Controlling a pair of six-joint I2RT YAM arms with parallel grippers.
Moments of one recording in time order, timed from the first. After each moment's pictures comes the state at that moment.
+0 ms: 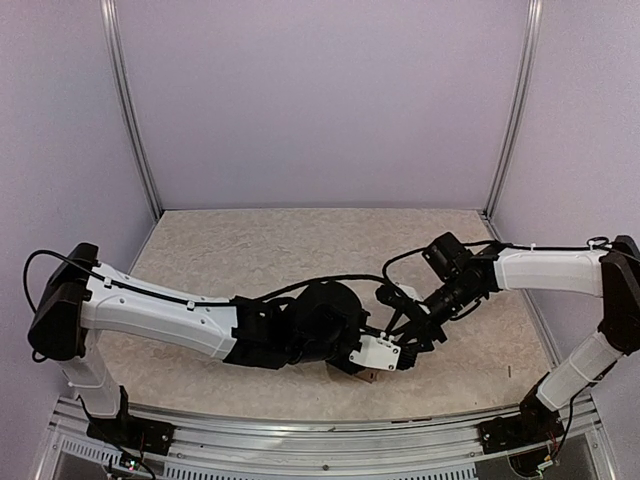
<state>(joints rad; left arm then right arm) -1.33 1.80 1.22 0.02 -0.26 0.97 0.61 1.51 0.90 -0.58 -0.83 -0.75</state>
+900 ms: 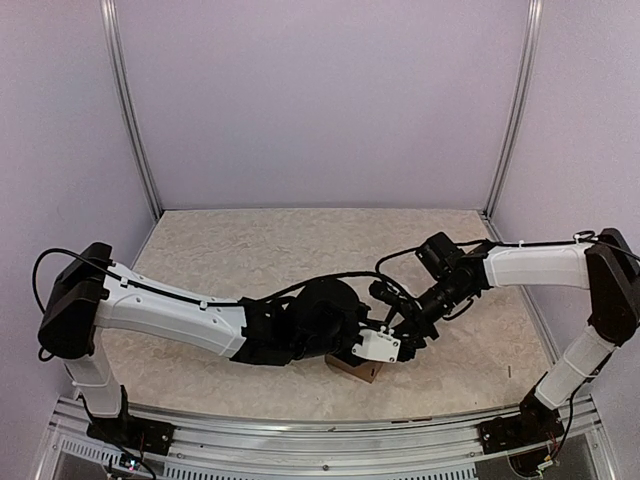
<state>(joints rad) -1.29 1.84 1.20 0.15 -0.25 1.03 0.61 1.59 0.93 -0.54 -0.83 -0.66</state>
